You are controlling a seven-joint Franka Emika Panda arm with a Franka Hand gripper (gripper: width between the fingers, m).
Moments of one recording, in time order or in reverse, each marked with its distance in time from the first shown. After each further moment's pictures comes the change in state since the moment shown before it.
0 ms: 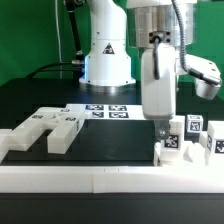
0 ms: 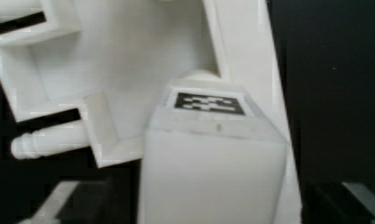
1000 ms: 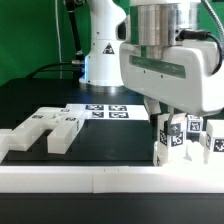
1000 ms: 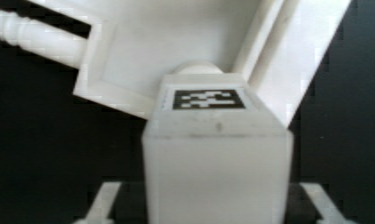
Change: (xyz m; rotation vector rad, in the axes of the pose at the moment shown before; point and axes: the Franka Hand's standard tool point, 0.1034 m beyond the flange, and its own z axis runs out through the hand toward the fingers) arm -0.001 -0.002 -0.001 -0.002 0.030 -0.456
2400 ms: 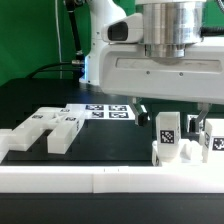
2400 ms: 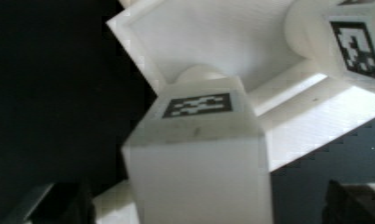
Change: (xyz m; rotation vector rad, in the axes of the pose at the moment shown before) arm -0.003 0.000 -0.003 -0.004 0.004 -0.816
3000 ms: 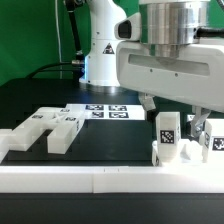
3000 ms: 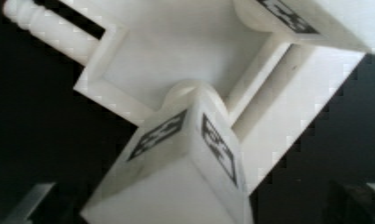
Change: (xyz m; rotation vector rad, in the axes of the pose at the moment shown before) arm -0.006 -0.005 0.001 -0.007 -0.014 0.344
